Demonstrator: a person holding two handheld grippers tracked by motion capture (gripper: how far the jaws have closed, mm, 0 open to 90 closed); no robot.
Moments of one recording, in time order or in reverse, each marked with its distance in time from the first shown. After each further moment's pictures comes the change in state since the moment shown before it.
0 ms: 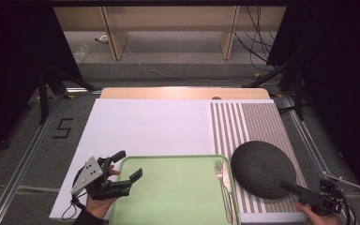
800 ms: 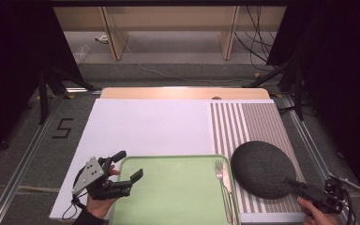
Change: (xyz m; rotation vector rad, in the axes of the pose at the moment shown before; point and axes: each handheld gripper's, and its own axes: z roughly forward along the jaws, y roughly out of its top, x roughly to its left) left arm -0.001 0.000 0.001 0.003 -0.001 0.007; right arm -0.026 0.002 0.009 -0.007 0.059 0.266
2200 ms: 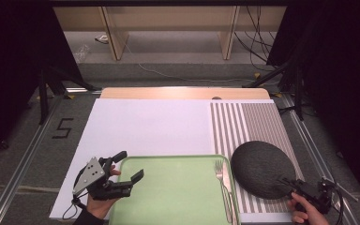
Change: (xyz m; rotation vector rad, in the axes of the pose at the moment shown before) left arm -0.002 0.000 0.000 0.003 -0.009 0.010; right arm -0.017 -0.007 0.027 0.014 0.163 0.325
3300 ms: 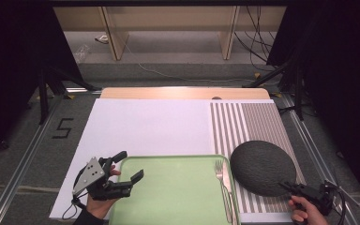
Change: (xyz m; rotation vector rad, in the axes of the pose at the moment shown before) left arm 0.000 0.000 0.000 0.000 -0.003 0.000; right arm -0.004 -0.001 -0.003 -0.040 0.005 0.094
